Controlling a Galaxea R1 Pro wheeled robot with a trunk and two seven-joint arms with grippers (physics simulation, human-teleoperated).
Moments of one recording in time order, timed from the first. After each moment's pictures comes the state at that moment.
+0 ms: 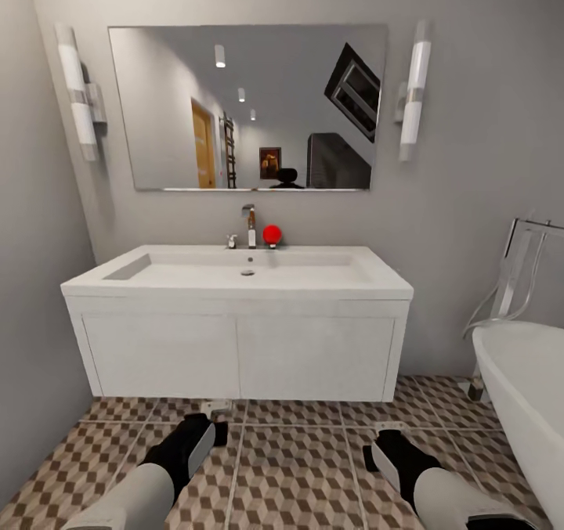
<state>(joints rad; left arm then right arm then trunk) -0.66 -0.13 0.05 -0.38 0.05 0.45 0.23 -0.68 0.03 0.03 -0.20 -0.04 0.43 -0.23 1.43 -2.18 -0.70</state>
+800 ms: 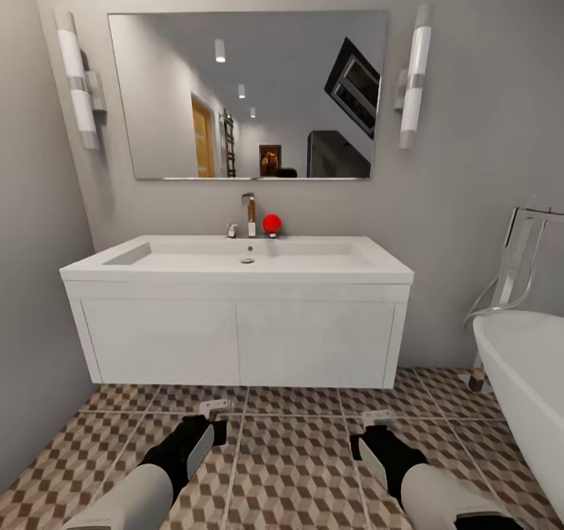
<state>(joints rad) -0.66 -0.13 0.06 -0.37 0.06 0.40 0.23 -0.69 0.08 0.03 -0.22 0.02 0.36 -0.24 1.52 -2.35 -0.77</state>
